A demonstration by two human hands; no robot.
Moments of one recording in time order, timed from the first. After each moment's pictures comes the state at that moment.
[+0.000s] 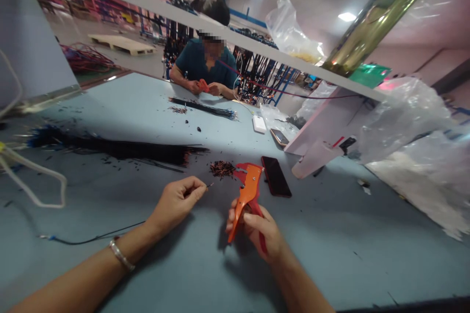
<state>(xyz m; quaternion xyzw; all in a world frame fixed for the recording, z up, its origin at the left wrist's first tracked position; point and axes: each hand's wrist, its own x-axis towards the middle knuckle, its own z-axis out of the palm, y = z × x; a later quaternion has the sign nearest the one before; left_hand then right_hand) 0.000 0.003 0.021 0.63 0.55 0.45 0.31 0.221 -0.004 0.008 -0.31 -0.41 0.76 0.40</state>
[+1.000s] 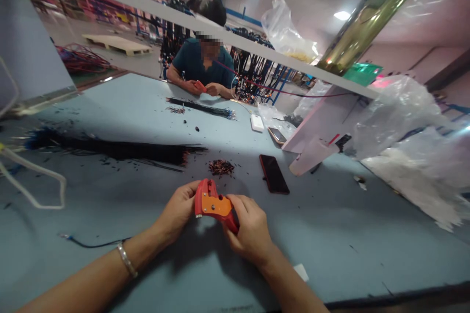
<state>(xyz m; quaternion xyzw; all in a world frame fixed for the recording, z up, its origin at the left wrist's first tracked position) 0.022 -0.006 0.024 0.41 0.43 0.52 0.61 0.207 -0.004 -0.002 -0.38 -0.87 0.07 0.32</state>
